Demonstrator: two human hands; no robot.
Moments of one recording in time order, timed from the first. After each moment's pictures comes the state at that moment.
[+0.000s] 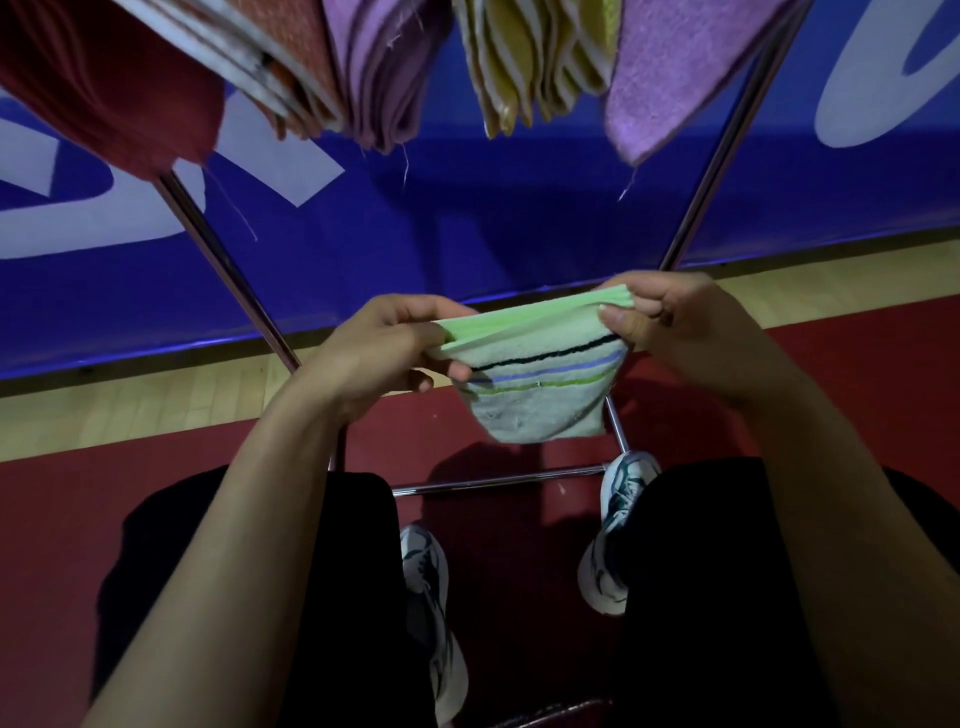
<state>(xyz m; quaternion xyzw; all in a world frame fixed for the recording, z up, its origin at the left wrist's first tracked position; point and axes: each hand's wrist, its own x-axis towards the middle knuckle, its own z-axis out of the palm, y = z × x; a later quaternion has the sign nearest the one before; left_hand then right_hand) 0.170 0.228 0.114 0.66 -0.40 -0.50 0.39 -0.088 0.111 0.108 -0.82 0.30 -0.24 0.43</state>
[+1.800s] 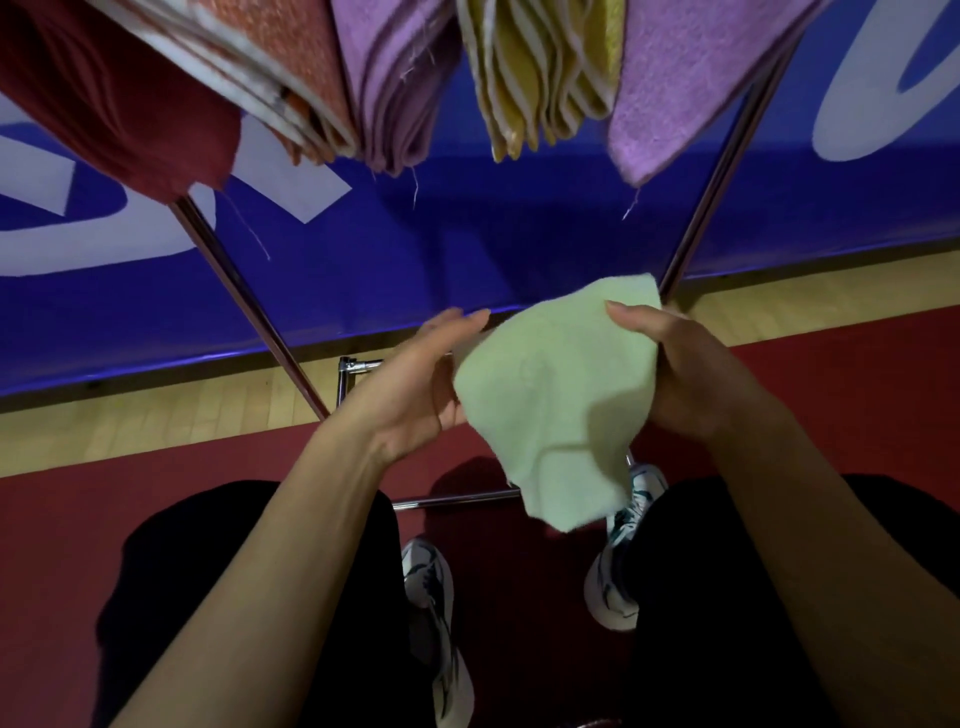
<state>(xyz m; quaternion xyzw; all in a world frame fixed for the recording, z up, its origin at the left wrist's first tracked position) 0.151 0.222 0.090 0.53 -0.18 -0.64 0.53 -0.068 0.118 0.094 -0.41 0.36 -0.27 0.79</state>
